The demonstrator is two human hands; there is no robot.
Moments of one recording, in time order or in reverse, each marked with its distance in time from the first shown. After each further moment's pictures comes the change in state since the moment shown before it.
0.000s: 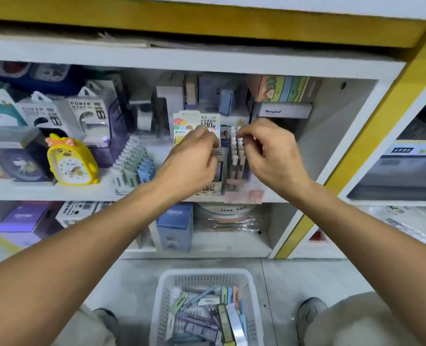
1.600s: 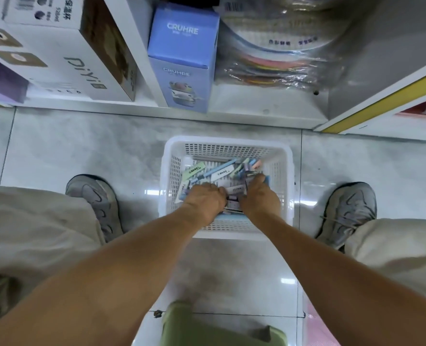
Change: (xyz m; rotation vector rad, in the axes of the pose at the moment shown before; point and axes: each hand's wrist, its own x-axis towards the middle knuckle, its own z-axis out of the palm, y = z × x) left_hand -0.300 -0.072 0.328 0.279 -1.169 -0.054; right_hand -0.398 0.009 0.247 -0.251 -1.103 1.077
